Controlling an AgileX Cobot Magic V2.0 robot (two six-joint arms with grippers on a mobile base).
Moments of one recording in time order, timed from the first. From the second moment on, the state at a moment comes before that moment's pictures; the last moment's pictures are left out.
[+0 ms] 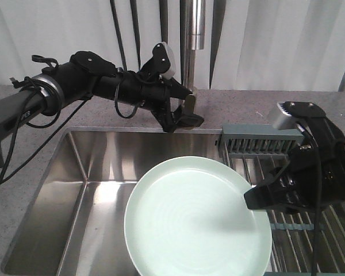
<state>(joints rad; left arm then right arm) -0.35 2.24 -1.98 -1.12 0.95 1.54 0.22 1.20 -0.96 0.62 1.04 -0.43</state>
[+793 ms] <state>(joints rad) -0.35 2.24 -1.98 -1.11 1.11 1.54 0.22 1.20 -0.96 0.62 1.04 -0.43</state>
